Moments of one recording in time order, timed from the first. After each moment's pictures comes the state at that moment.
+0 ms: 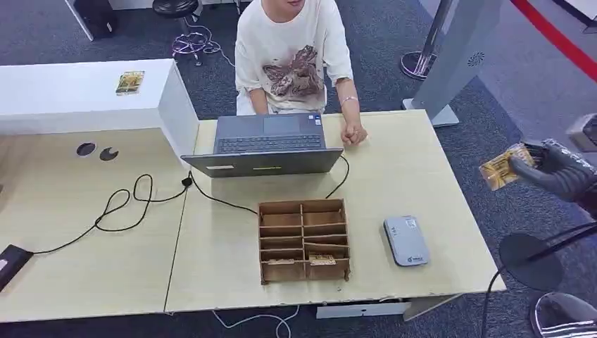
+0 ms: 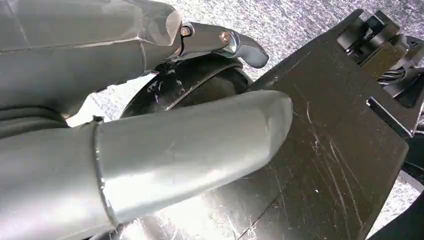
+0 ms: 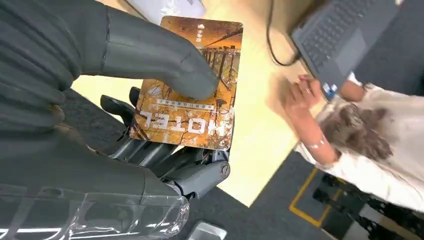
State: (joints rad) left arm -0.12 -0.27 0.91 -0.23 -1.44 -0.23 -0.13; right arm -0.15 -1.00 0.12 -1.35 -0.42 0.50 0.00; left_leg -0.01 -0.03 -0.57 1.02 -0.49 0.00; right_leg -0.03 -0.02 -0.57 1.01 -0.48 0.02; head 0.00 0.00
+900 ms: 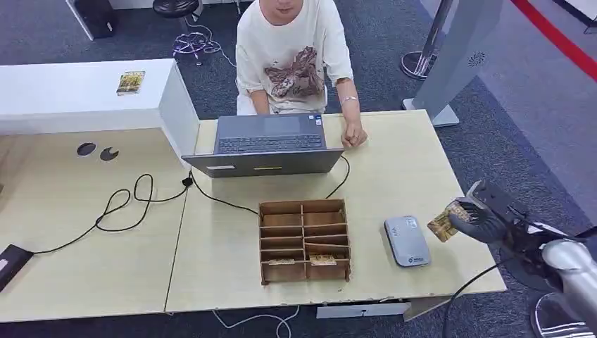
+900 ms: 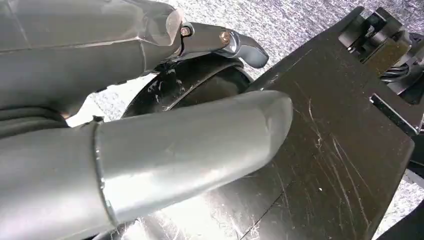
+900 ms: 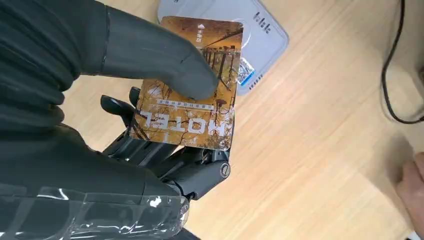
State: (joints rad) left arm -0.12 -0.27 0.91 -0.23 -1.45 -0.24 -0.12; right arm -0.19 -0.82 0.45 -1.16 -0.14 0.39 -0.11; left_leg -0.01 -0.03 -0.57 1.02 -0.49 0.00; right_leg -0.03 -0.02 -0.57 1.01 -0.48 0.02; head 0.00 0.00
